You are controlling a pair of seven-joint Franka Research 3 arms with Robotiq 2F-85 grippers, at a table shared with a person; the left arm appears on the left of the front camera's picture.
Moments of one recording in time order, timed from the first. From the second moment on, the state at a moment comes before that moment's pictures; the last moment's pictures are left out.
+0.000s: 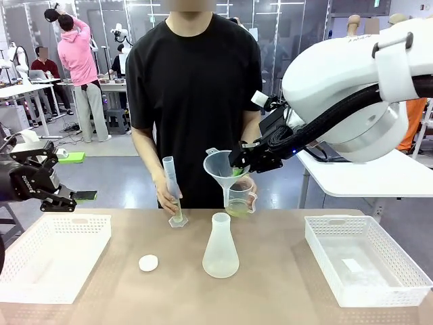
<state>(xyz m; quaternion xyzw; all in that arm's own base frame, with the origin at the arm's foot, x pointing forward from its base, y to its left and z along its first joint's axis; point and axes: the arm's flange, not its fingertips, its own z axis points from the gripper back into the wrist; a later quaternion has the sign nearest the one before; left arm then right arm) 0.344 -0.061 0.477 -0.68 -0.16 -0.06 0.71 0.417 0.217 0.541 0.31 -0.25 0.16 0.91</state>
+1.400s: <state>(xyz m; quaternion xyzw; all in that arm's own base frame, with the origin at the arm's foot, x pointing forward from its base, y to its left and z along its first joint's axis) 0.344 -0.061 0.477 -0.68 -0.16 -0.06 0.71 0.455 0.231 0.492 0.32 -0.19 0.12 0.92</state>
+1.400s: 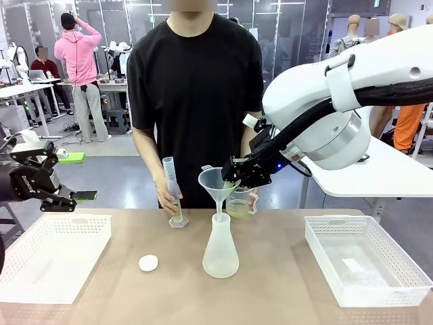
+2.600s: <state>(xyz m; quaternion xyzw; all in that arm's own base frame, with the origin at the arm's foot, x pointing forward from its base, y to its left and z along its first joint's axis) 0.344 -0.061 0.477 -0.68 -0.16 -0.06 0.71 0.457 0.226 0.477 0.32 -0.18 0.11 0.92</state>
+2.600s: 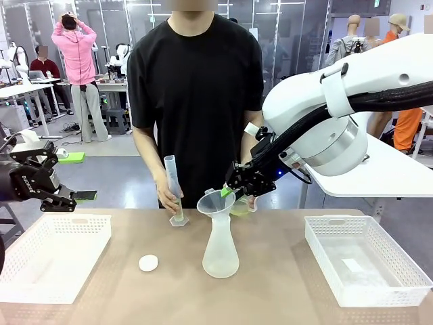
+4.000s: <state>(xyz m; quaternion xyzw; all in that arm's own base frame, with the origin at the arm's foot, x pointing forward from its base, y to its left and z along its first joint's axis) 0.344 -0.061 0.476 -0.68 -0.16 -0.06 0.71 0.449 0.220 0.489 0.34 -0.19 0.10 0.92</state>
